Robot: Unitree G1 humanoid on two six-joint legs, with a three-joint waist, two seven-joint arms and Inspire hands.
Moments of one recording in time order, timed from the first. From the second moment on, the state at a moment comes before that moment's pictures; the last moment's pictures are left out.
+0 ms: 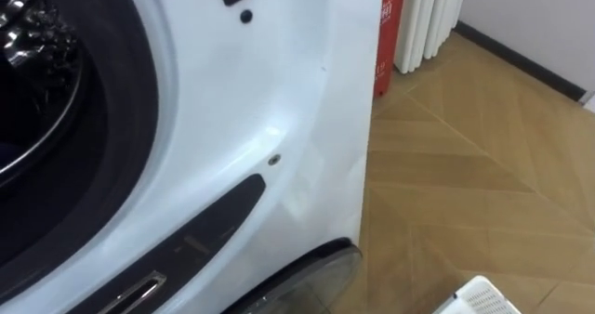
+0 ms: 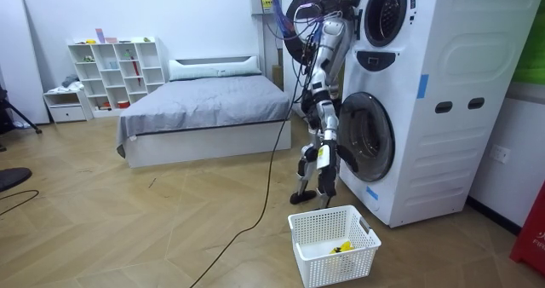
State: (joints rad) left arm 0.10 0.26 -0.12 1.06 -0.50 0.02 0.20; right arm -0.01 -0.43 -0.30 0.92 0.75 -0.15 -0.40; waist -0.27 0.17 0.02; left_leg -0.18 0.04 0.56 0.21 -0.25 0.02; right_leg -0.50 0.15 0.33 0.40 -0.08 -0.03
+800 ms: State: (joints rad) left arm 0.26 0.23 0.04 1.05 -0.30 0.00 0.10; right arm 0.19 -0.25 -0.33 1.20 0.75 -0.04 -0.16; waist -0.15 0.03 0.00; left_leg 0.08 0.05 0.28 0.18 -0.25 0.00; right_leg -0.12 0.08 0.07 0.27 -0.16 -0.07
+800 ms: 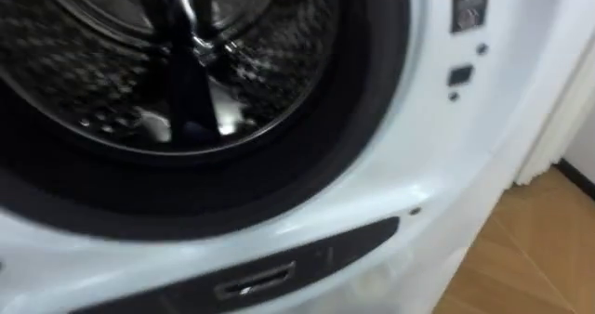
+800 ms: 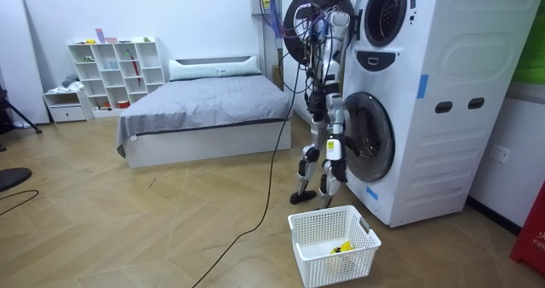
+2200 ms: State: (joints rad) left arm 0.10 0.20 0.05 1.00 -0.11 0.00 0.02; right arm 0.12 -0.28 -0.02 1.25 0.10 -0.02 0.03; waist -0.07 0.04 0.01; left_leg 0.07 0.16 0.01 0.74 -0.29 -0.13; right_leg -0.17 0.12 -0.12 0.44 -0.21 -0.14
